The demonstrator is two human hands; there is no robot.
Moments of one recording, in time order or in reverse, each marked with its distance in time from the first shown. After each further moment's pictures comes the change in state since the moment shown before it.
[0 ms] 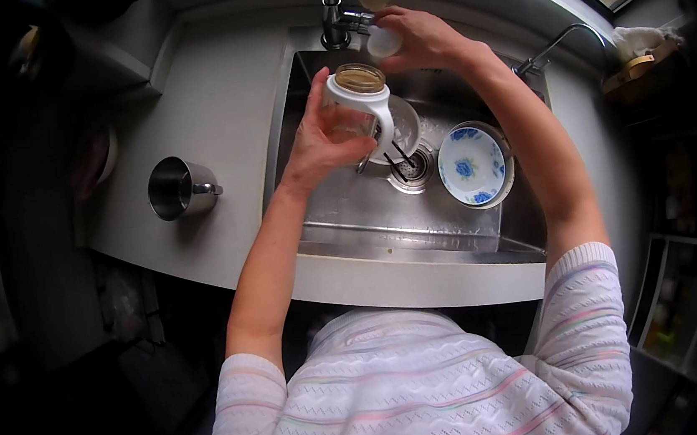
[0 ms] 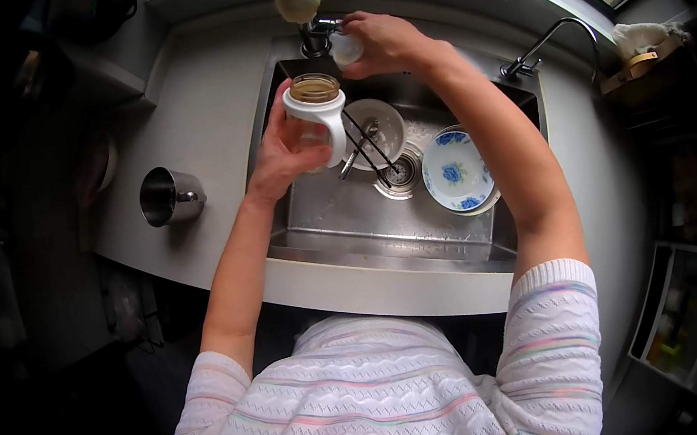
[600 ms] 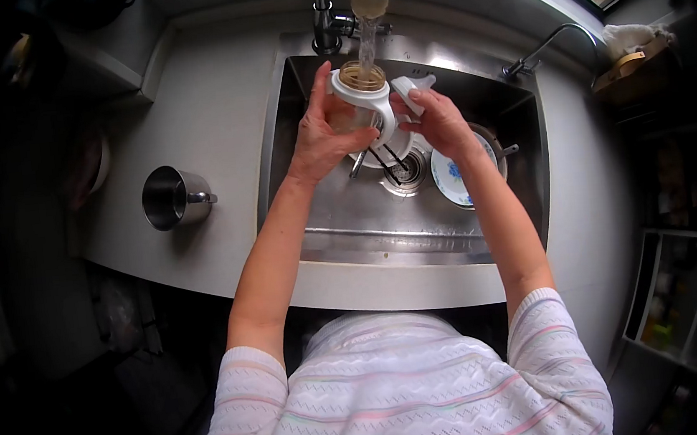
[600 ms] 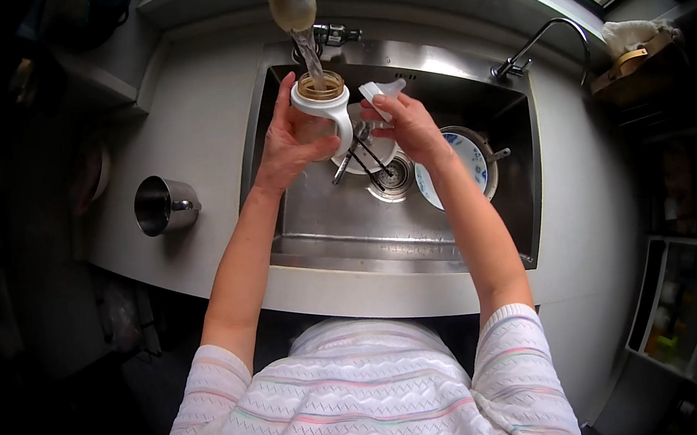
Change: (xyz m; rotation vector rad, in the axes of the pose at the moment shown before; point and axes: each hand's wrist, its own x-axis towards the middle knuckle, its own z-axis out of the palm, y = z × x) left_hand 0.026 -0.021 -0.001 0.147 0.022 0.134; right_hand -0.099 -0.023 0.085 1.631 0.270 0.657
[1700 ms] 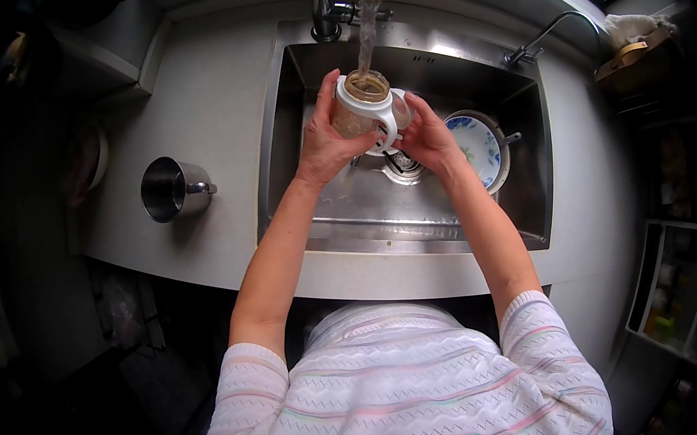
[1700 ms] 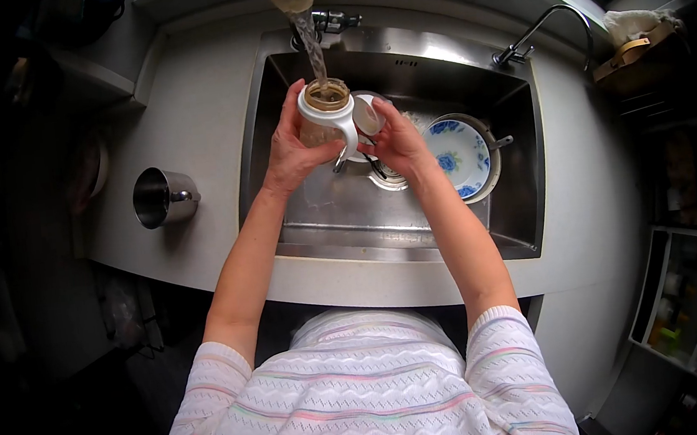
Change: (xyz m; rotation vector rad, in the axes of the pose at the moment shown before) left_hand -0.020 -0.009 0.004 0.238 0.064 -0.017; right_hand -0.003 0.056 0.005 0.474 0.004 0.209
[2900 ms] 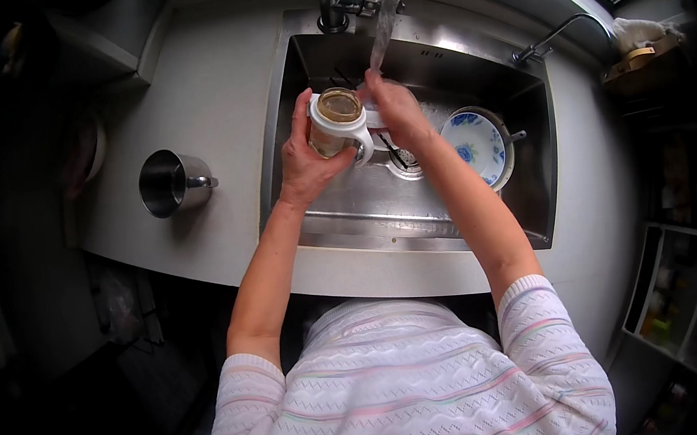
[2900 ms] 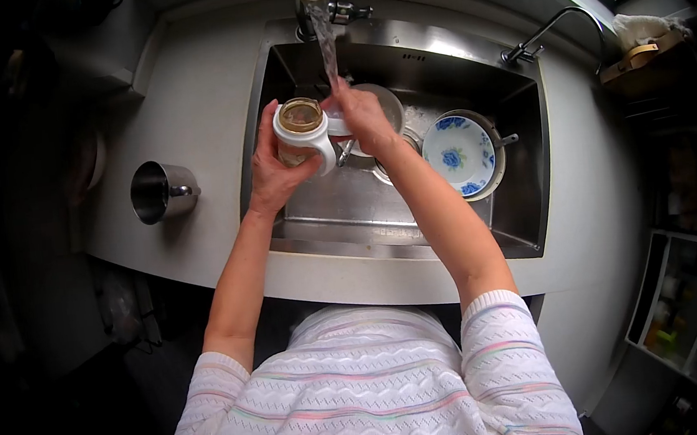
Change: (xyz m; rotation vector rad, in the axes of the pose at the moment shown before) left_hand -0.037 -0.004 -0.030 0.203 0.126 -0.009; right_hand 0.025 0.007 0.069 -0.612 0.145 -0.083
